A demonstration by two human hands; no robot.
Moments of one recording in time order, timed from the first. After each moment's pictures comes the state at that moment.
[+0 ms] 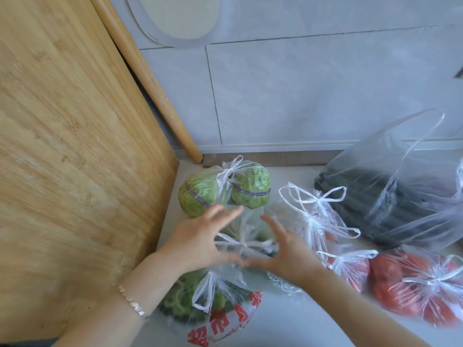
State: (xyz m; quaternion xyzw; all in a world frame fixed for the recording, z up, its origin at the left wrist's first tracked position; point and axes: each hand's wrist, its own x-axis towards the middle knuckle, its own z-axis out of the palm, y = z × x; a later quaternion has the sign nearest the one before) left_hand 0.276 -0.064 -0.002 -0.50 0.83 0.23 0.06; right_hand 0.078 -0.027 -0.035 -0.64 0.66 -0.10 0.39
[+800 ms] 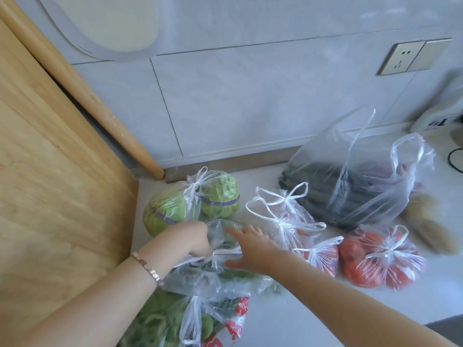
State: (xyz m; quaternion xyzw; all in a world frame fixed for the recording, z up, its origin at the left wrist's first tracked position) left_hand 0.232 -0.133 -0.017 -0.52 0.76 0.19 0.34; right_hand 0.095 -0.064 -0.053 -0.68 0.65 0.04 0.33
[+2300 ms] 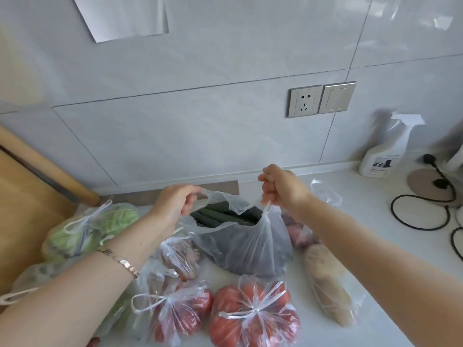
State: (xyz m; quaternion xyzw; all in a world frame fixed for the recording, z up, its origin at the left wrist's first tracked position) left_hand -0.104 -0.115 0.061 -0.61 0.48 0.53 -0.34; right_hand -0.311 -0.094 0.063 -0.33 0.60 -0.43 0.59
